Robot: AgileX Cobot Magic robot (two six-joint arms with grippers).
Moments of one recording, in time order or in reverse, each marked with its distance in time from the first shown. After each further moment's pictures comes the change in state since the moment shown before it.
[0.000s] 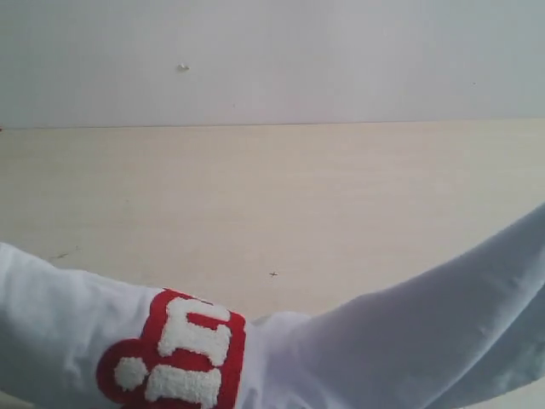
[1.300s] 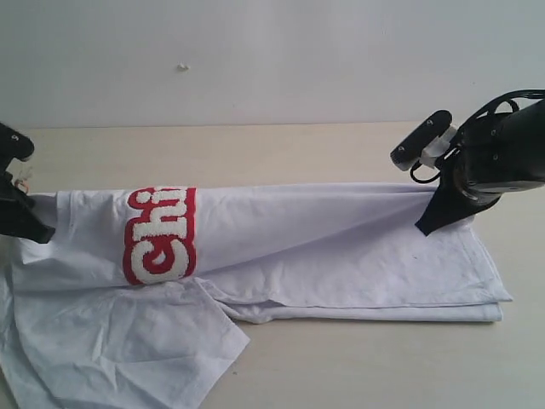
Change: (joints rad) left arm 0.408 0.992 0.135 0.036 -1.314 -0.093; right arm 0.008 1.117 0.069 -1.420 -0.772 1.414
